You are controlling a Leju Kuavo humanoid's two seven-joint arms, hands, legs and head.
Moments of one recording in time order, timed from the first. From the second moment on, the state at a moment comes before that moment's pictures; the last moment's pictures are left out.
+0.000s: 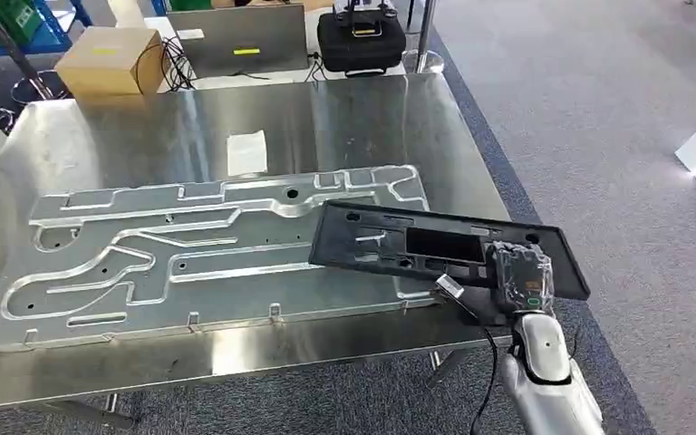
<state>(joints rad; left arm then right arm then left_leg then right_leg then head) -0.07 -0.21 0.87 -0.20 -1.36 -0.02 -0.26 -0.29 -0.14 0.11 -1.19 1.47 -0.46 0.13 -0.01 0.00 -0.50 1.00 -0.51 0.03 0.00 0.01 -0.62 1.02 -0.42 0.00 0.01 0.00</state>
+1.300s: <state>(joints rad) -0.08 -0.23 0.80 -0.20 -1.42 -0.03 -0.23 -0.72 -0.11 0.33 -0.76 1.42 -0.41 0.11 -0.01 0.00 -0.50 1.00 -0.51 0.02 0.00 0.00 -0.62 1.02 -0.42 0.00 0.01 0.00</state>
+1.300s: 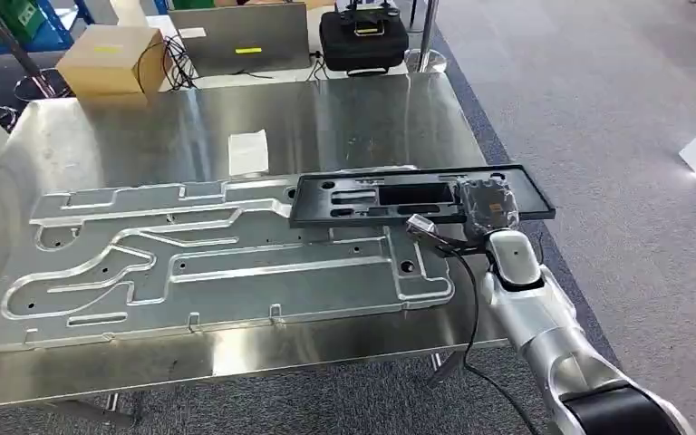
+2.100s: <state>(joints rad) -0.10 -0.25 0.77 -0.20 -1.41 -0.05 -0.20 -0.82 0.13 0.45 -0.55 1.37 -0.42 0.09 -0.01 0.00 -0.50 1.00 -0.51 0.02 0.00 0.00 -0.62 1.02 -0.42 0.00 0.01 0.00</state>
